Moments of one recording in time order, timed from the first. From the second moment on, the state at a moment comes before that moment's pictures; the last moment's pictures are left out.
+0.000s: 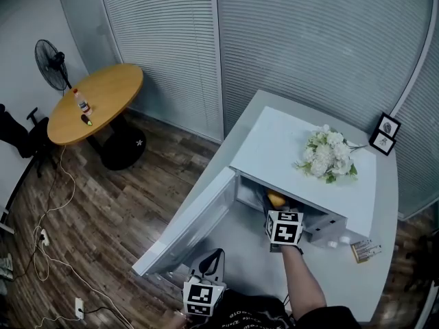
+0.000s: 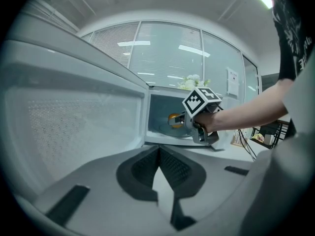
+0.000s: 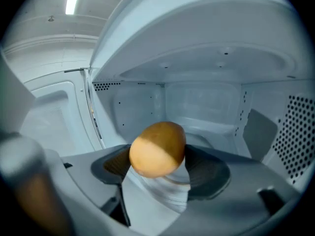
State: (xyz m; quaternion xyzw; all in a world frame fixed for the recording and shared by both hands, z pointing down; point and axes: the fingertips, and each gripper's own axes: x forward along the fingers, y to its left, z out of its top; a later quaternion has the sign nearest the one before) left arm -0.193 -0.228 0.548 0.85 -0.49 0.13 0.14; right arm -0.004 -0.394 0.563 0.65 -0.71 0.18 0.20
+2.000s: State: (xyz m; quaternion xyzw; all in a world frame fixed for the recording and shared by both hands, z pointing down) left arm -0.086 -0.128 0.531 0.83 -0.53 0.12 0.14; right arm 0.047 -0.194 0.546 0.54 -0.80 0.14 0.23
